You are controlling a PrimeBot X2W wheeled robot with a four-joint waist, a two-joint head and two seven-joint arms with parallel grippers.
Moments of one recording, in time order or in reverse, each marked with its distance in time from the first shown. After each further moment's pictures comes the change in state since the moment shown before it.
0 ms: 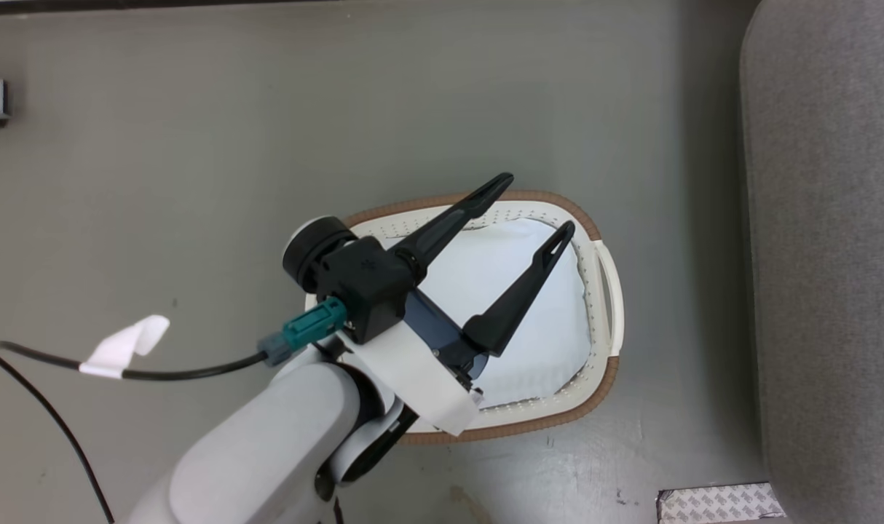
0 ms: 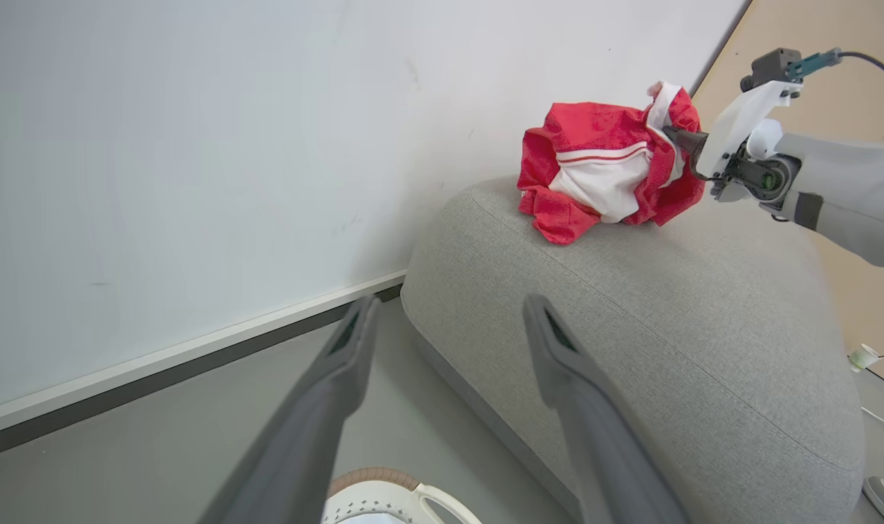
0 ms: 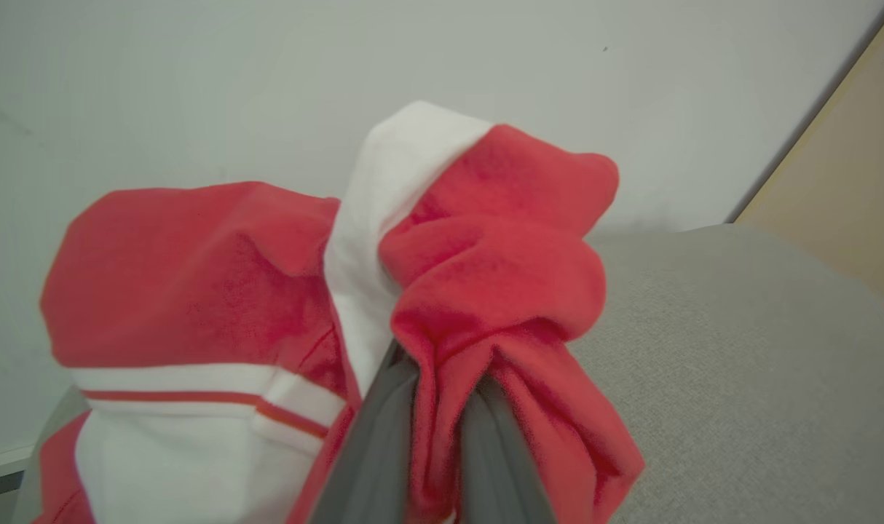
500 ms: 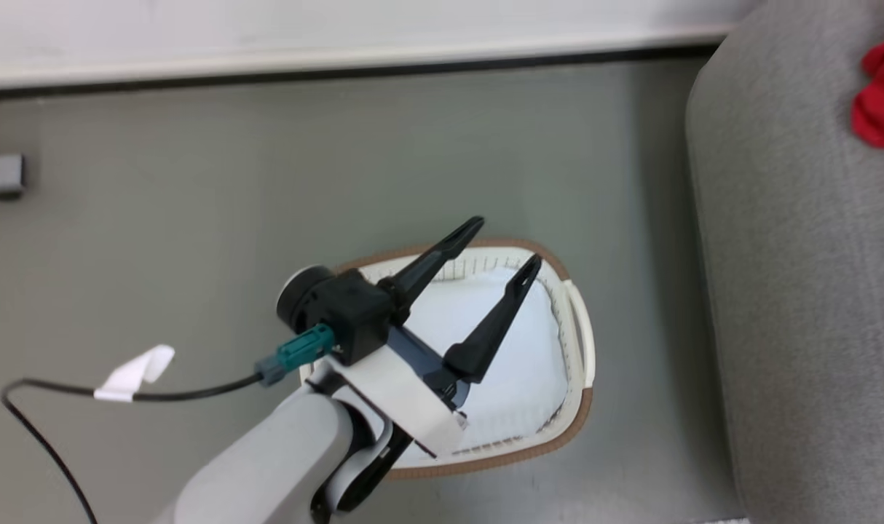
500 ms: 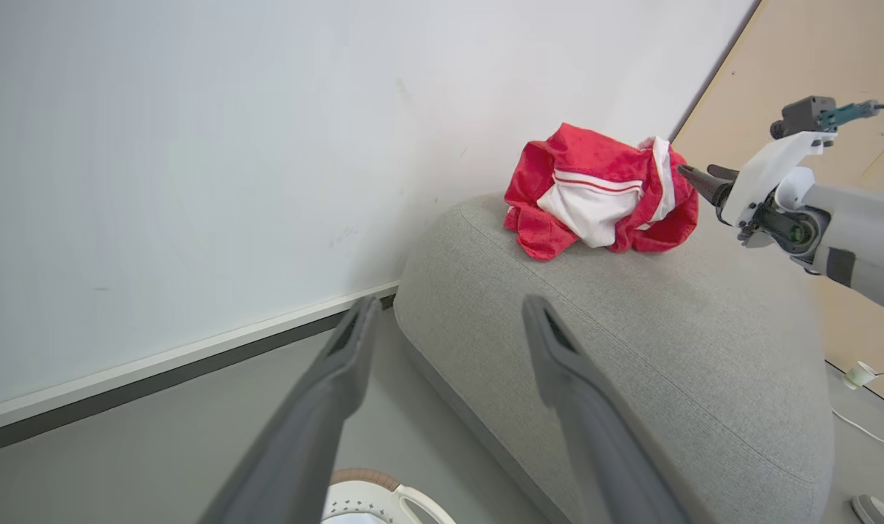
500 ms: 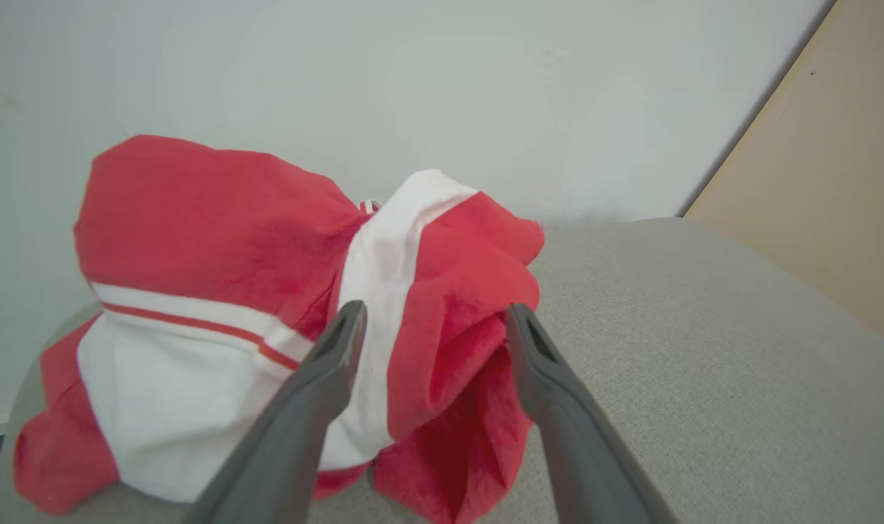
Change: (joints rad) left arm 0.083 0.003 -0.003 0.049 -0.043 0.023 -0.037; right arm 0.126 0.147 -0.163 -0.007 -0.228 0.000 -0.074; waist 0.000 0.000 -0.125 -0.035
